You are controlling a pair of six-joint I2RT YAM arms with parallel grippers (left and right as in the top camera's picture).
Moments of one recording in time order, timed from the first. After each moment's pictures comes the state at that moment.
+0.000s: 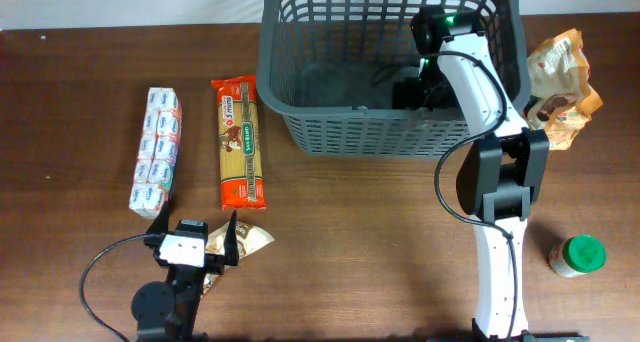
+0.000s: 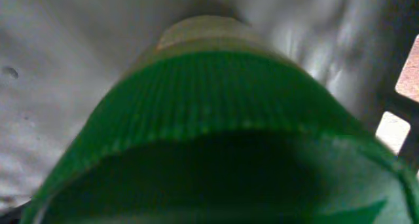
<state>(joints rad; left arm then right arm) 0.06 0.01 0.07 -0.19 0.18 0.11 0.15 2.47 2.35 -1.52 0.01 0.26</state>
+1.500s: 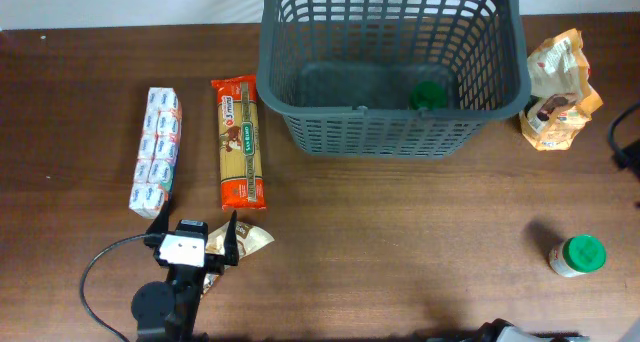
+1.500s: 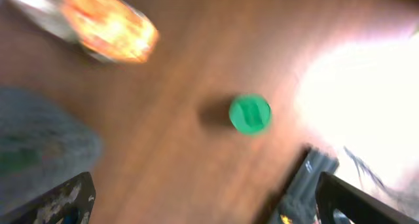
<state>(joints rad) 0.06 0.01 0.07 -0.19 0.18 0.11 -0.57 1.39 1.88 -1.69 0.13 0.51</state>
